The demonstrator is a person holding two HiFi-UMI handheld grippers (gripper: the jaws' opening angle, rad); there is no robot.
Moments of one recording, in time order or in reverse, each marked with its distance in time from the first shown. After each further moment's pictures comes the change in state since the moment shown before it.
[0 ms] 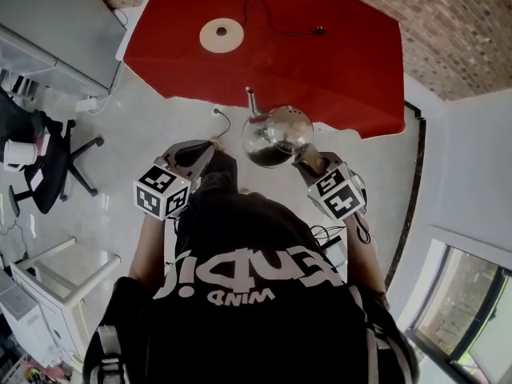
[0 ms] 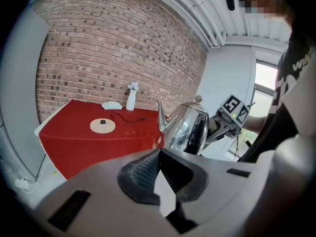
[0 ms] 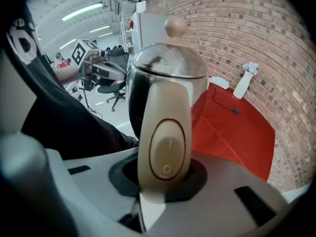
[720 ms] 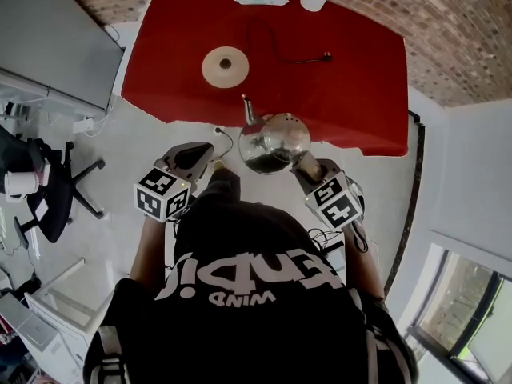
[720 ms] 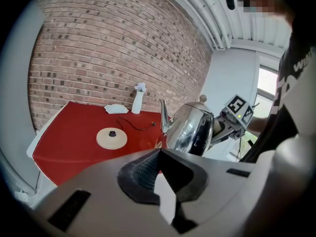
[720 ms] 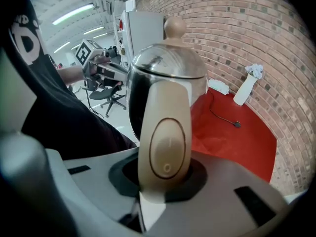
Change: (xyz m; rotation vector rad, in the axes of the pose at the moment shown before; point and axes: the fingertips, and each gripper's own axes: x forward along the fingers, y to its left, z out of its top) left arm 0.040 0.125 0.072 -0.009 0.018 -0.038; right arm 0.045 -0.063 0.108 0.038 0.007 -0.010
